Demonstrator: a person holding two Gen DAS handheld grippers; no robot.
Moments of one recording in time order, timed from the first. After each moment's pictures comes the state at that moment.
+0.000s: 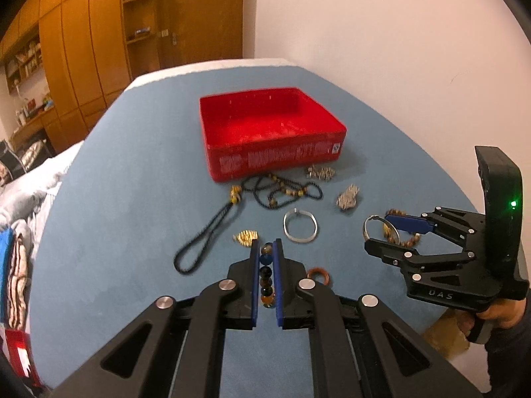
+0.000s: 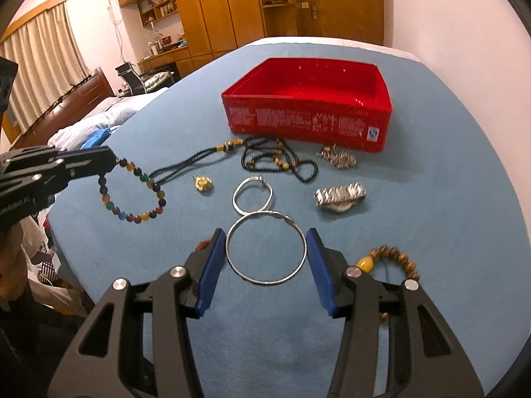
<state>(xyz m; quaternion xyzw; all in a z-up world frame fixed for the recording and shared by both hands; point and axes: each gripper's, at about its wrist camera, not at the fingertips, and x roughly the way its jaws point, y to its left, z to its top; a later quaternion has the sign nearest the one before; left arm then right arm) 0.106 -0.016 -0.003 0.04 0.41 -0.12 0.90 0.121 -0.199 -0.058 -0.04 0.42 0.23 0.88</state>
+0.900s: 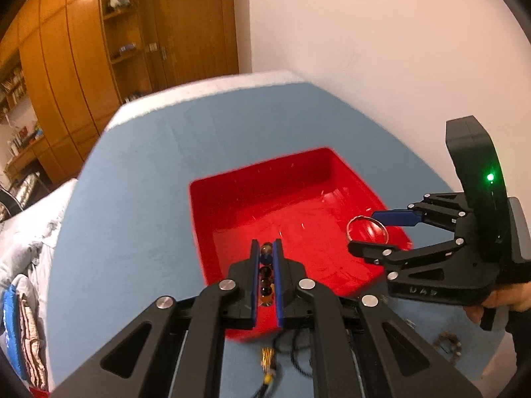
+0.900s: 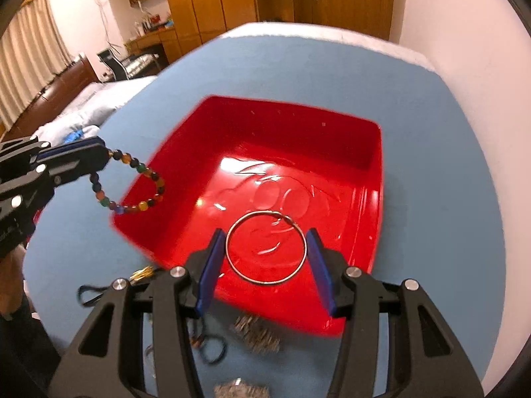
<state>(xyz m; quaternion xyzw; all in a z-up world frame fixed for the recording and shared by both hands) 0.348 -0.041 0.014 0.07 0.41 -0.12 0.90 0.378 -0.180 -0.041 -0.08 0.48 0.22 0.85</state>
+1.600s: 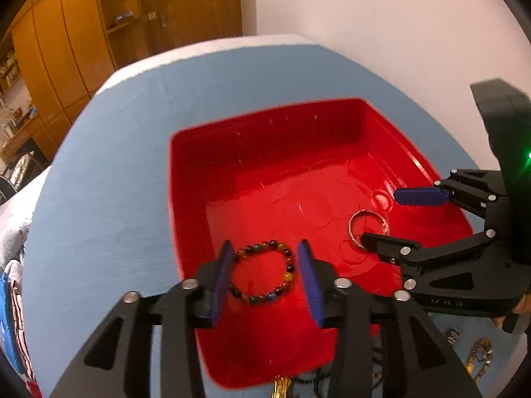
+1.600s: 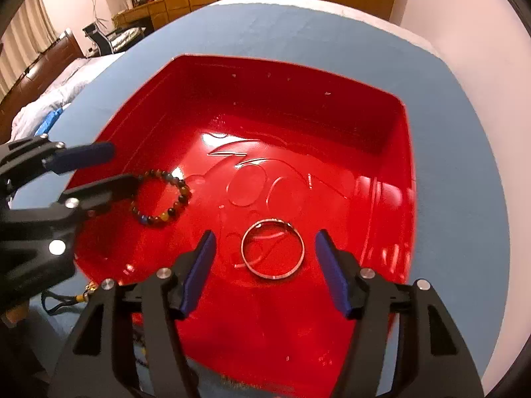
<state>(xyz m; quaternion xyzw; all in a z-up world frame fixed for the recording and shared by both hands) 0.383 -0.036 -0.053 0.07 0.46 -0.11 0.88 0.403 -0.168 -0.076 -0.11 0.51 0.19 0.83</state>
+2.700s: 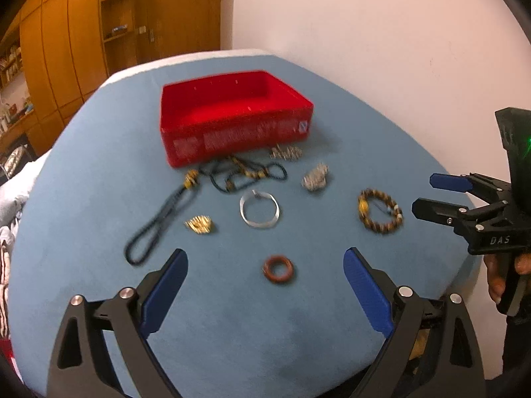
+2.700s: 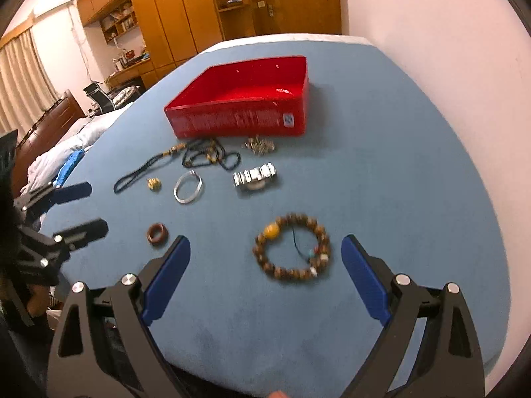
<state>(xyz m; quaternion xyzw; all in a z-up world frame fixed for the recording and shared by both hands) 0.102 -0.056 -0.042 0.04 0.43 -0.16 0.89 0.100 -0.281 -0.051 0.00 0.43 0.16 0.89</state>
